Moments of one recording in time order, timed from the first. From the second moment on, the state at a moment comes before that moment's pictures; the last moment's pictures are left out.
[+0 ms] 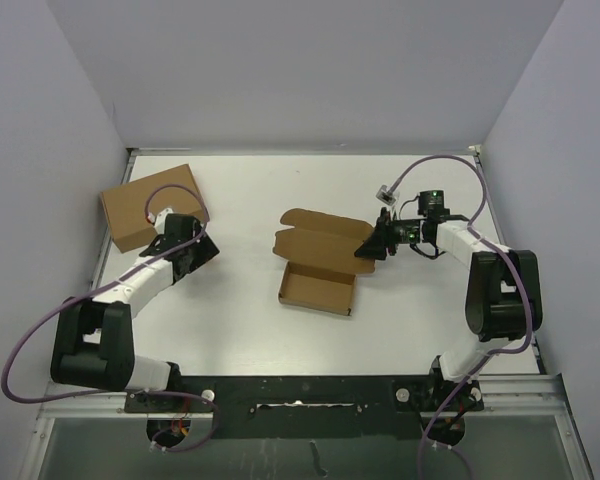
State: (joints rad) left arm -0.16 1.39 0.73 -0.24 -0.22 -0.72; right arm 0.05 1.68 1.02 -0.35 -1.18 -0.42
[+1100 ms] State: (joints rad) left arm -0.16 1.58 0.94 -0.33 -0.29 -0.73; right arm -0.11 1.57 1.07 -0.50 -1.08 -0.58
